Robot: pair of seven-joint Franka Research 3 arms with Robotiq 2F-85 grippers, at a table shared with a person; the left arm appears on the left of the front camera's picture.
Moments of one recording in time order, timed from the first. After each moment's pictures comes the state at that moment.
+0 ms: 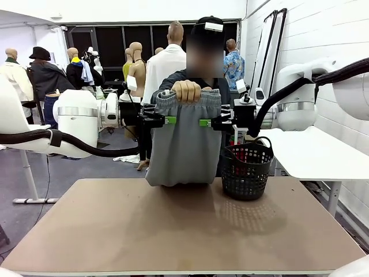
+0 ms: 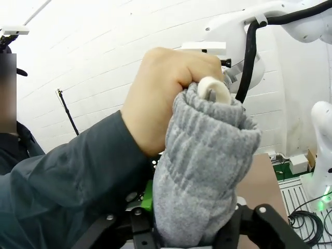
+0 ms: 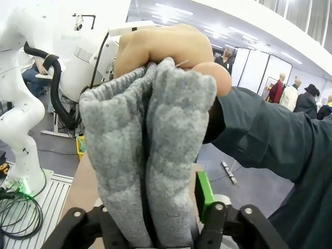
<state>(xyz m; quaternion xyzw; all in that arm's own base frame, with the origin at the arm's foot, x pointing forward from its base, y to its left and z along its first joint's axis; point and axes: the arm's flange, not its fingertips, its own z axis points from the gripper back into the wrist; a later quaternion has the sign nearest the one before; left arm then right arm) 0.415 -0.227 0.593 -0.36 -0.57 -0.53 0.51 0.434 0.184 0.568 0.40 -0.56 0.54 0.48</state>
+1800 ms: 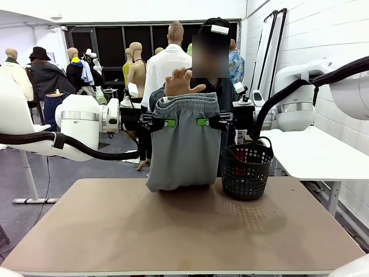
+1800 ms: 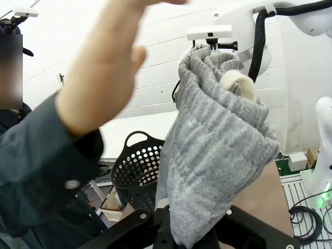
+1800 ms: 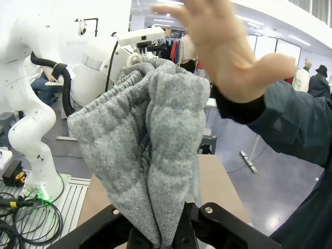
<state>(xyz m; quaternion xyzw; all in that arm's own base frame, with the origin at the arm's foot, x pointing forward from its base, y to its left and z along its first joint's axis) 0.430 -0.221 0.572 -0.36 -0.55 -0.52 0.54 0.437 0.187 0.561 0.44 -0.52 0.53 0.51</state>
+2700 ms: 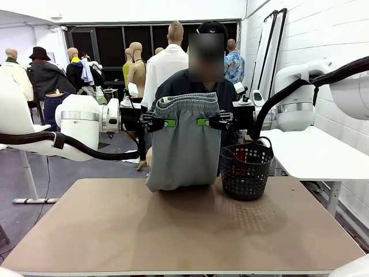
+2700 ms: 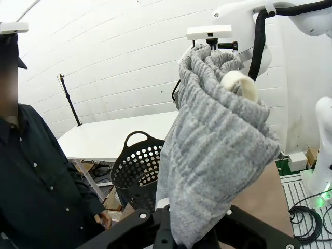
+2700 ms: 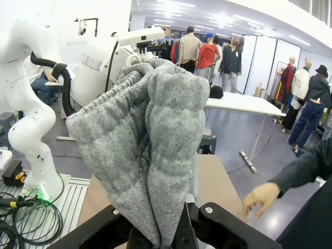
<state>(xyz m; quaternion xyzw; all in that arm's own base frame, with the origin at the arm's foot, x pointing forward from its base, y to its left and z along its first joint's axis) 0.430 -0.221 0.572 -0.36 -0.55 -0.52 0.54 0.437 0.187 0.561 0.44 -0.52 0.53 0.51</state>
